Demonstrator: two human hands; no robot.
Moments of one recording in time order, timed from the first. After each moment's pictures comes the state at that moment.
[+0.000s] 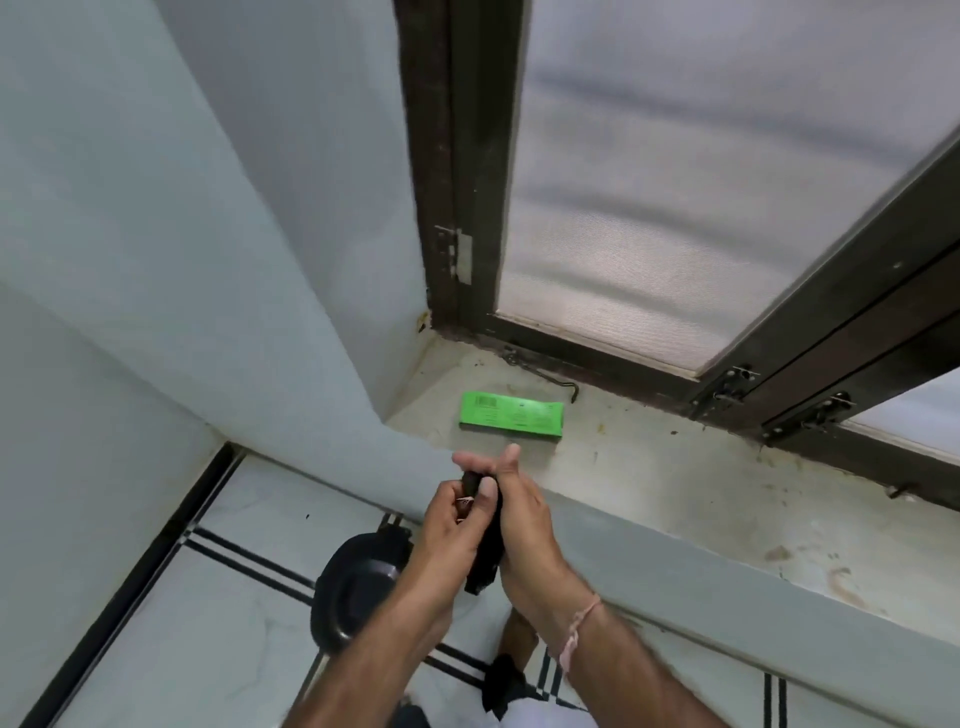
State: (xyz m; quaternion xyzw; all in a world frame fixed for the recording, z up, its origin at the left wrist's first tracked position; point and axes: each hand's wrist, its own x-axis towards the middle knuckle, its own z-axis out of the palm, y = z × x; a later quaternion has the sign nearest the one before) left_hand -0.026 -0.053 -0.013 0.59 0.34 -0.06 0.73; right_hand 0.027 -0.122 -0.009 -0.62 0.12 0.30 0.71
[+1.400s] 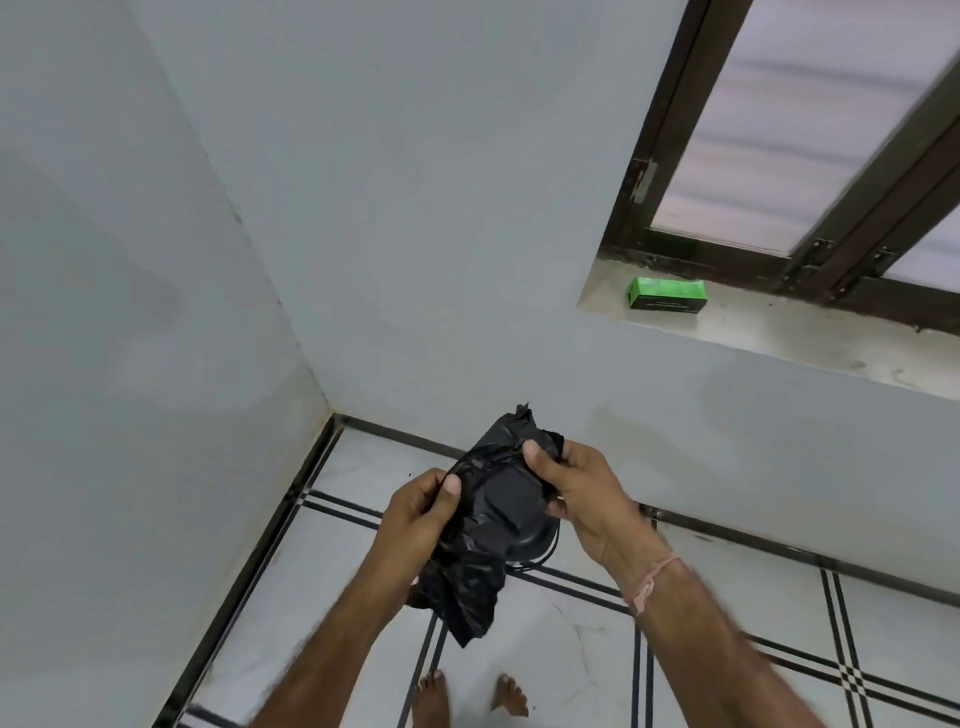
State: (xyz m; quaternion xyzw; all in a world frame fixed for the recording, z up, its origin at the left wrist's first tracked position) left_hand -0.435 0.207 0.002 0.68 0.20 -0.02 0.70; right_hand -0.329 0.034 0.021 -0.65 0.08 0.31 0.69
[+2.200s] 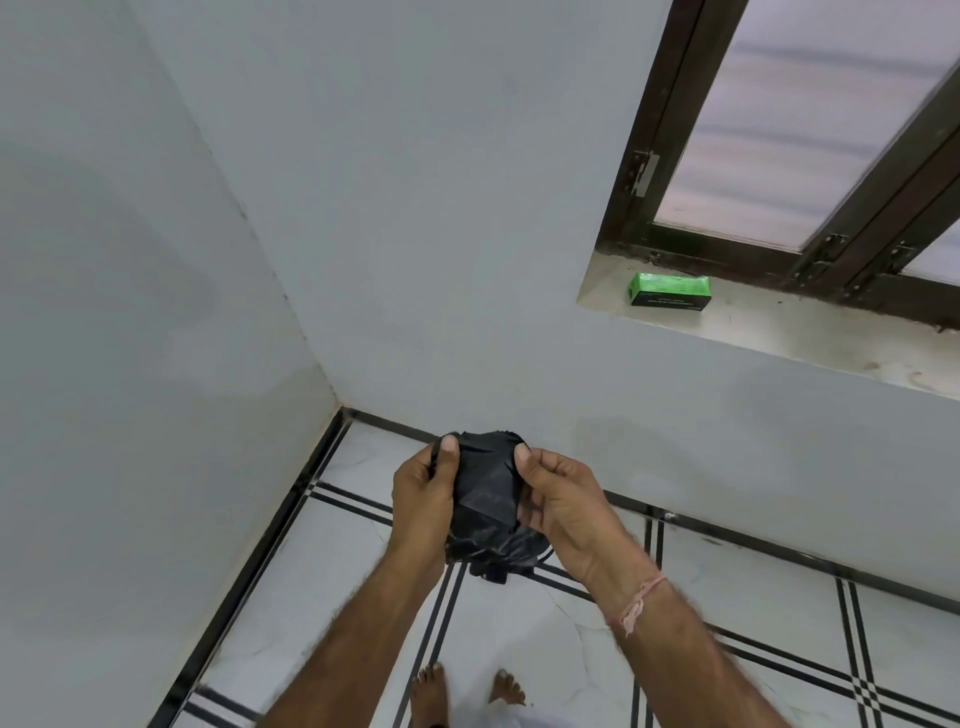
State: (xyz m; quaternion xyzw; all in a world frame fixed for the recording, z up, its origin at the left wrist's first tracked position) left_hand -0.399 0.160 0.014 0.58 0.35 0.10 0.73; right_hand -0.339 0.023 0.018 -0.55 0.11 0.35 0.75
